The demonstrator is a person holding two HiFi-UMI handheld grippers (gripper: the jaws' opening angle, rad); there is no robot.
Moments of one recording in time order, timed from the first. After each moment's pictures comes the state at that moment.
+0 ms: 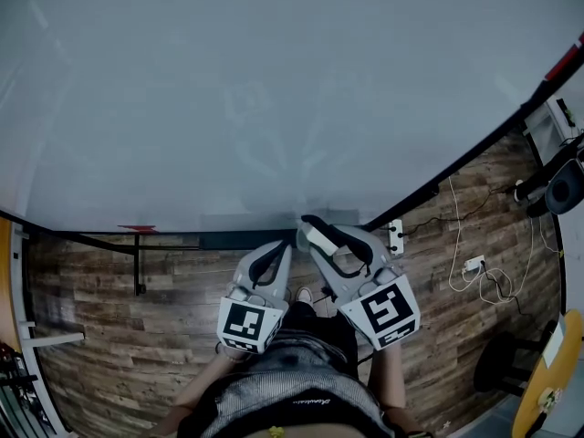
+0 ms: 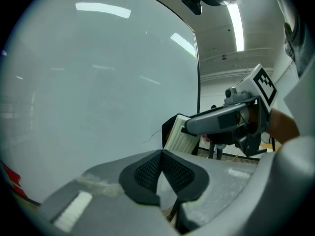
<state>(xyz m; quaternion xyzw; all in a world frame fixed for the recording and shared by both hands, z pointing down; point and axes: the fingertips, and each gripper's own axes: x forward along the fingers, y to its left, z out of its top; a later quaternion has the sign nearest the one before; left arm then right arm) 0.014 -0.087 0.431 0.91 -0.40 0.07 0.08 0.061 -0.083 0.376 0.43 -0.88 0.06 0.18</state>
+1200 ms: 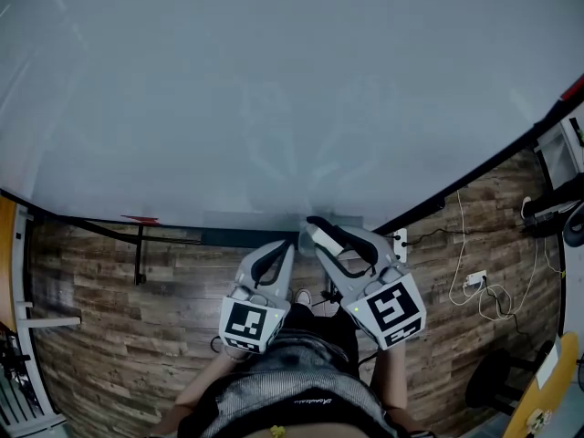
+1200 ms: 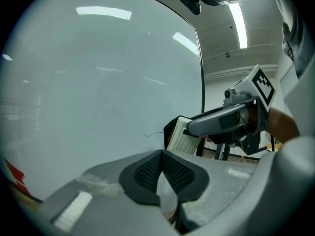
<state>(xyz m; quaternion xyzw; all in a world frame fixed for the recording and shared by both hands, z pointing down) 0.019 -0.092 0.434 0.90 -0.42 0.08 0.08 0.070 -0.092 0.380 0.39 -0.90 0.06 0.19</state>
